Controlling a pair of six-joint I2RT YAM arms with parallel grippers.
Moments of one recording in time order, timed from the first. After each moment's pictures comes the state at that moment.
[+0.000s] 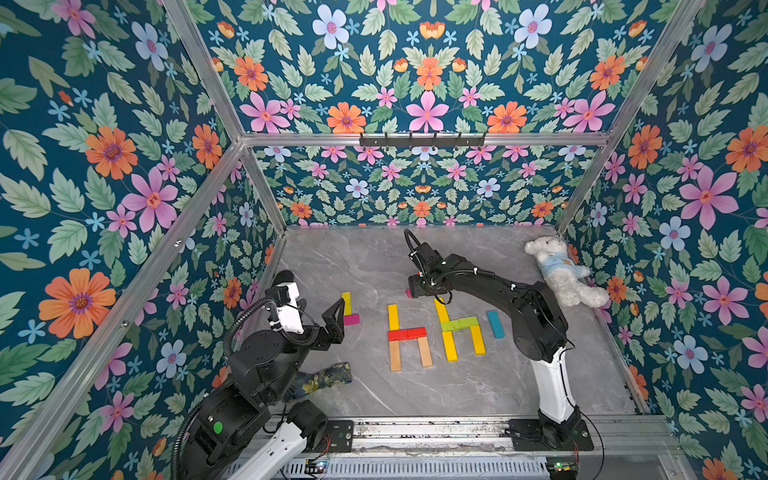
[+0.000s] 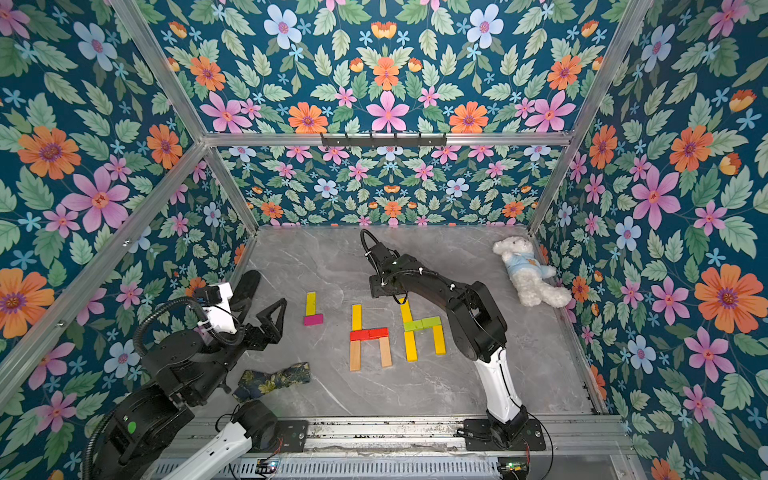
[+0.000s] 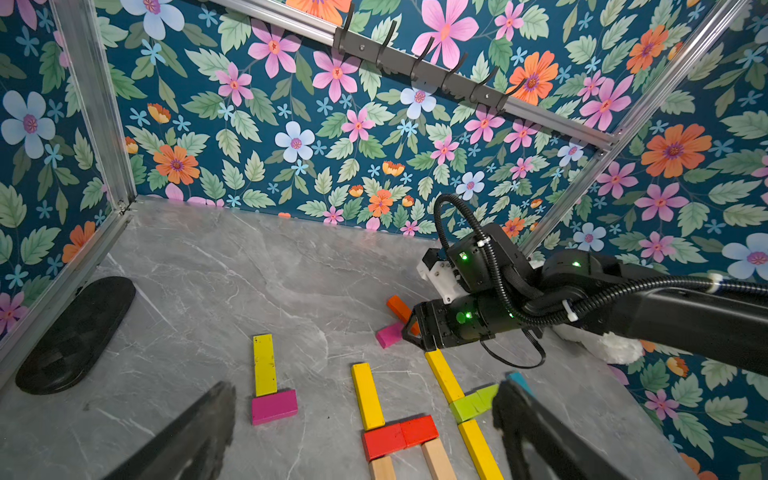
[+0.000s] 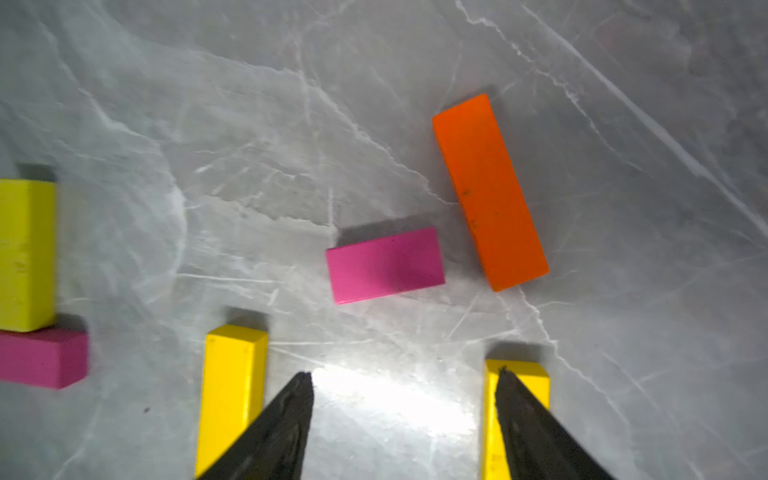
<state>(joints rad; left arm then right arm) -0.69 0.43 0.93 -0.71 -0.35 -0.39 0.68 2.14 1.74 -0.73 0.09 0.44</state>
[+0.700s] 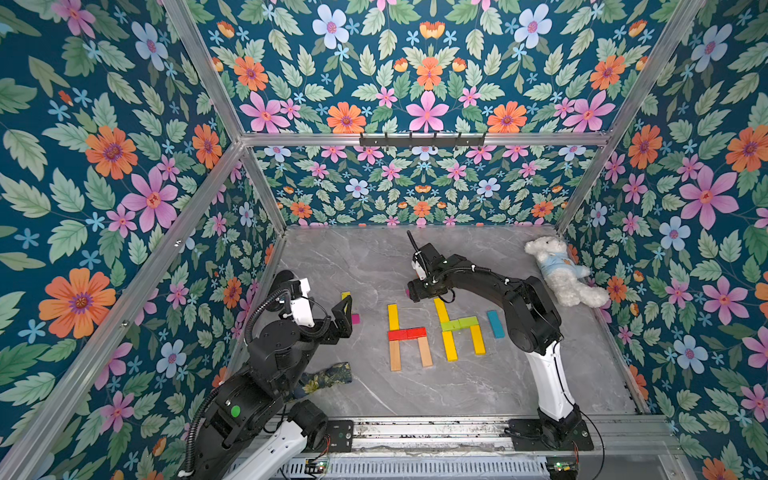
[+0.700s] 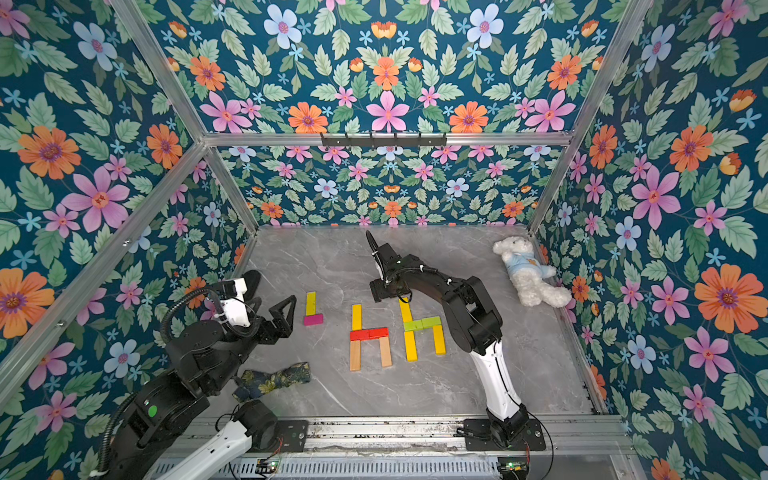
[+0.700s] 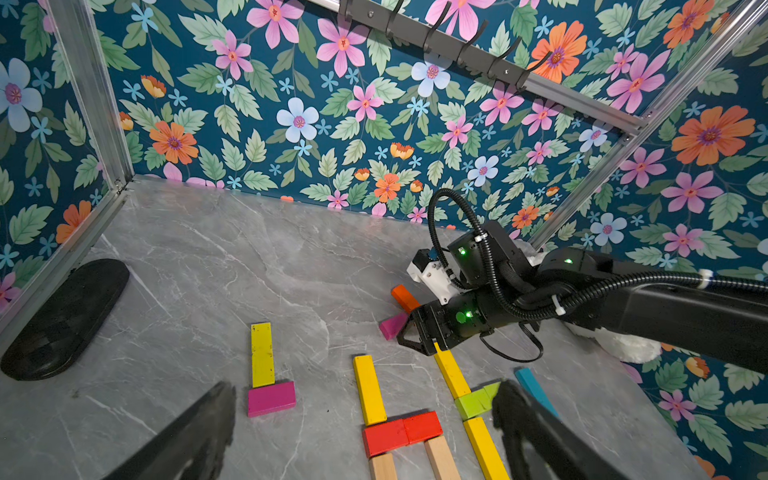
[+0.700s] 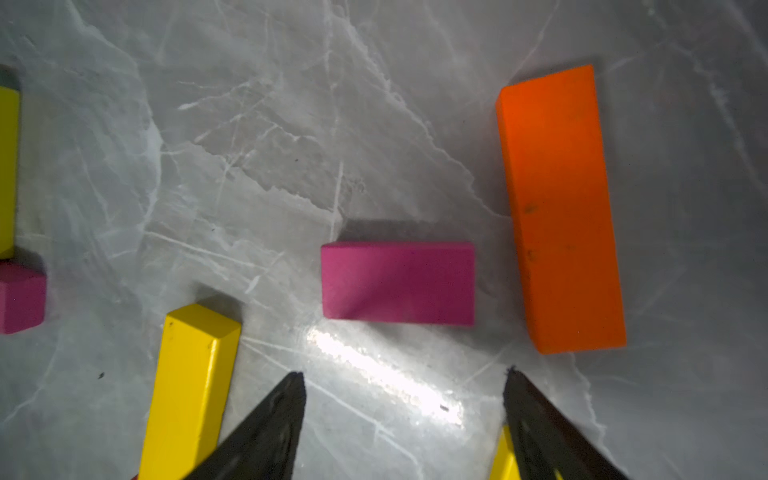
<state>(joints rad) -0.69 0.50 0.90 -0.67 -0.35 -0.42 0.63 2.21 1.75 -0.68 -0.07 0.27</state>
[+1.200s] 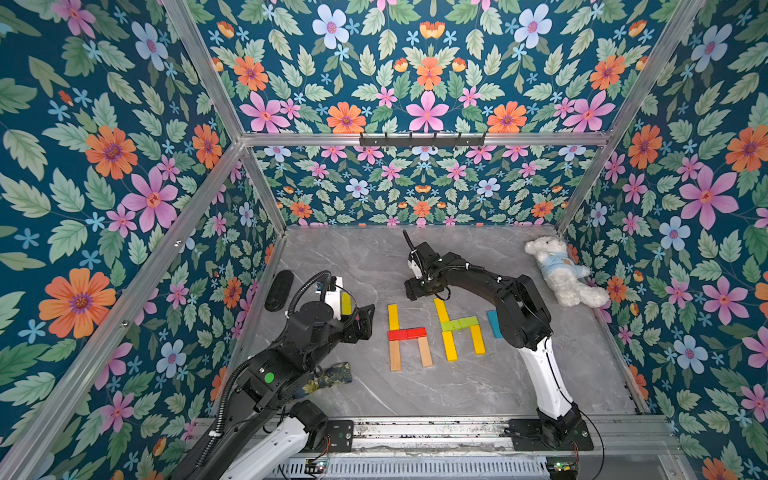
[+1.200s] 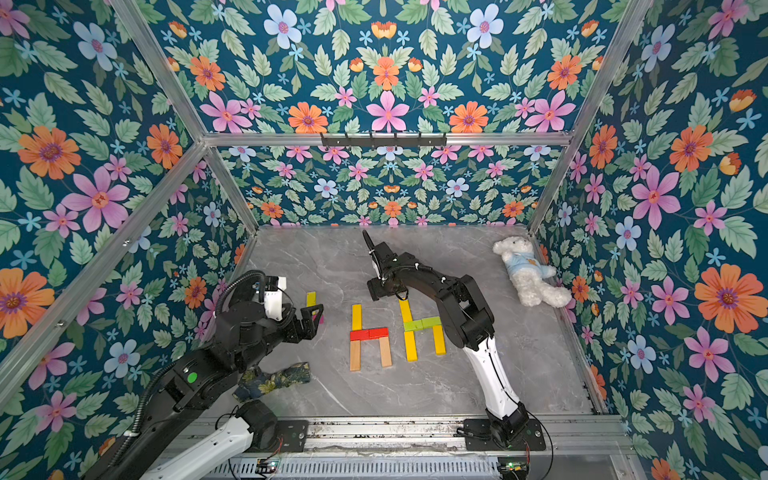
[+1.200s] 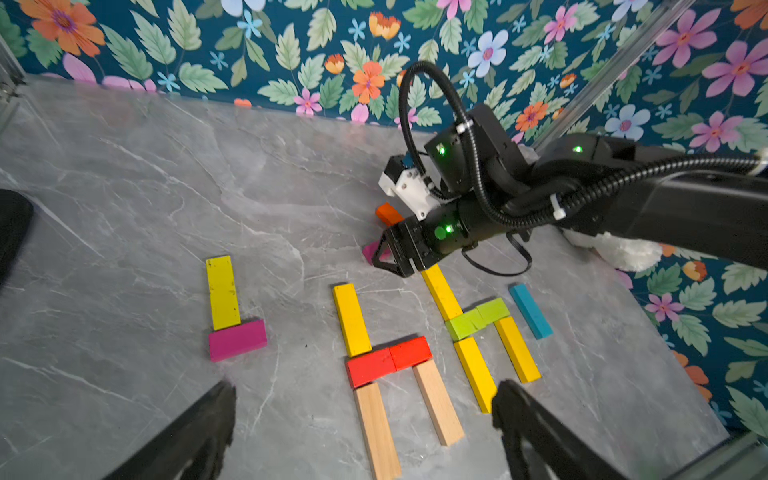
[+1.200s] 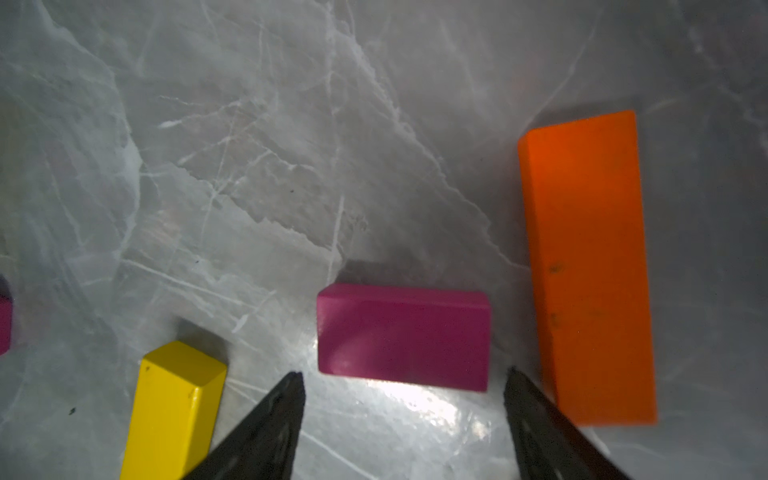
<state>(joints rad) -0.69 0.68 0.87 -0.70 -0.18 -0.47 0.63 2.29 1.86 -0.72 -0.07 0.24</state>
